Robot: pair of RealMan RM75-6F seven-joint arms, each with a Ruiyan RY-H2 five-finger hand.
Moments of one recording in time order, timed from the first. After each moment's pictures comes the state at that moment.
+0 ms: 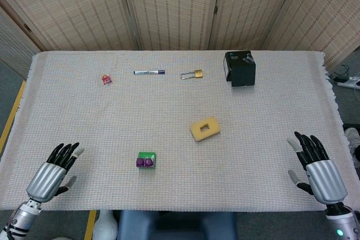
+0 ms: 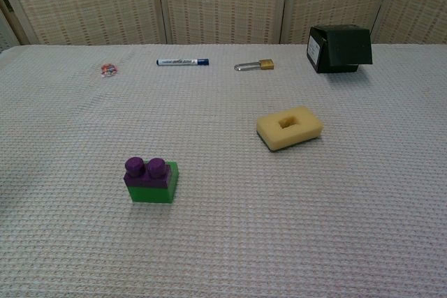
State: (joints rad) left arm -0.22 -1.26 0.09 -1.39 1.74 1.44 0.01; right arm 0.07 -1.13 -0.01 -1.60 -1.71 1.59 0.00
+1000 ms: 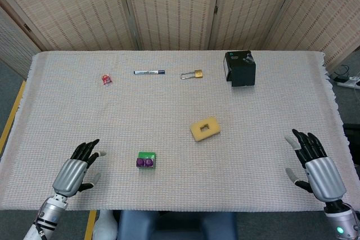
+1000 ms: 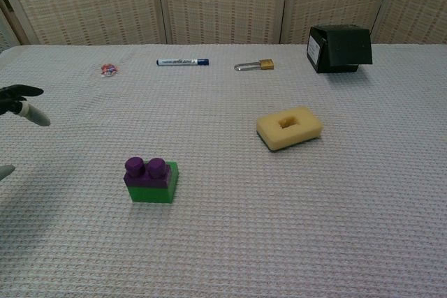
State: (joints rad) left arm -0.27 -1.30 0.02 -1.76 1.51 1.28 0.15; right arm 0.09 -1.12 0.00 -1.61 -1.73 1.57 0.06
